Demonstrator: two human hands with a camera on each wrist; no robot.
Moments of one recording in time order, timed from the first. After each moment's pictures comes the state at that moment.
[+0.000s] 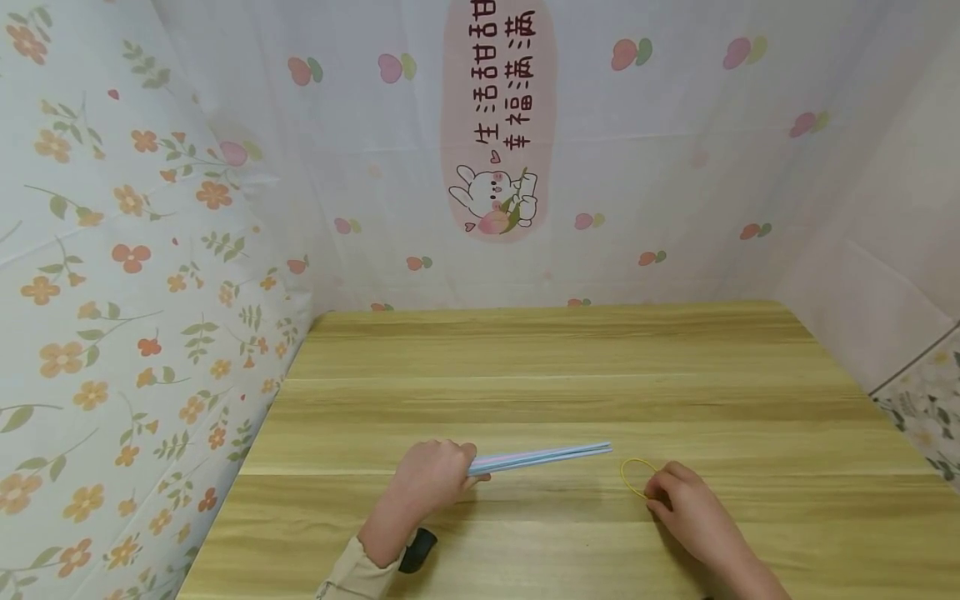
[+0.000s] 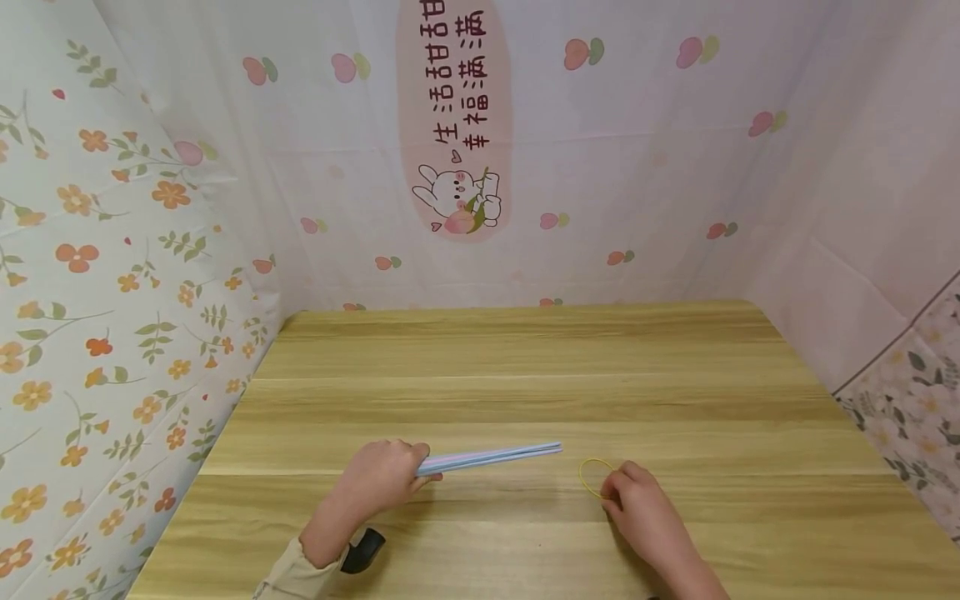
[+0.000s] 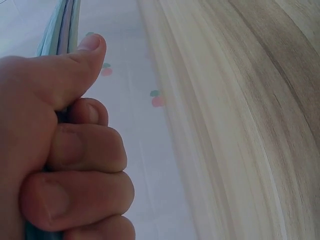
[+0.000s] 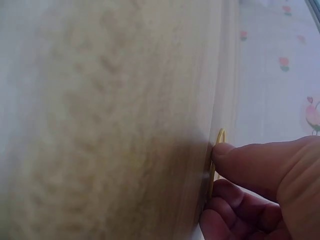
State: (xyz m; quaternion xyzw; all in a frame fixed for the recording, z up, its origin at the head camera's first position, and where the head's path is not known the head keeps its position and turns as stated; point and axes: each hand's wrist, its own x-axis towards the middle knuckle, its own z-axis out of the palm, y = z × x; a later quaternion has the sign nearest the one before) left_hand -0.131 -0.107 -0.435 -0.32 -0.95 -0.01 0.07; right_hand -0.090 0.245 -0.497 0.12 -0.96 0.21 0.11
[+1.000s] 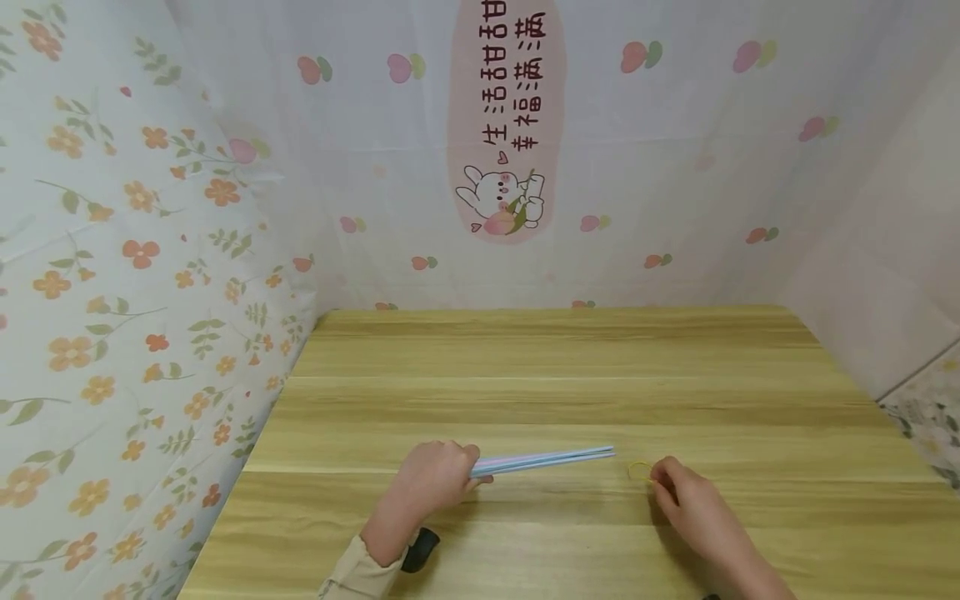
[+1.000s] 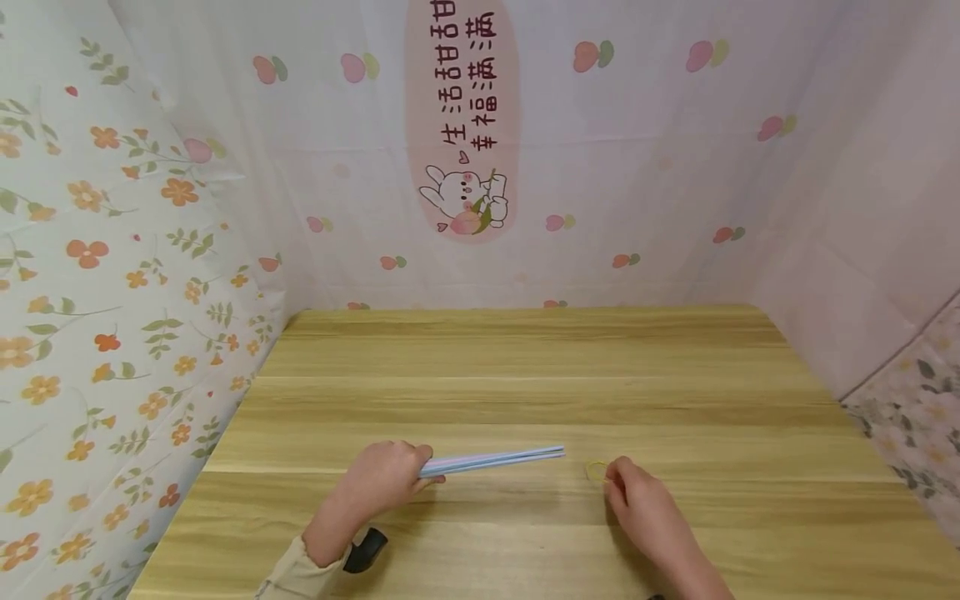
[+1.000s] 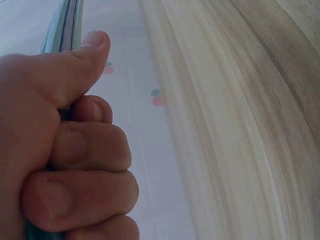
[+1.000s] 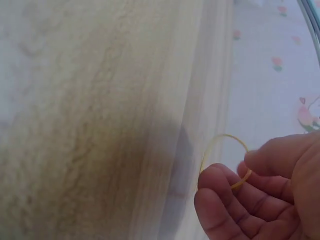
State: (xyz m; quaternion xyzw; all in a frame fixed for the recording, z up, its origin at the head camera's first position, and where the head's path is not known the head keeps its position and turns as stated) left_hand -0.131 -0.110 -0.435 -0.32 -0.94 -0.01 0.07; right_hand -0.095 0.240 -0.485 0.09 -0.96 0.24 0.11
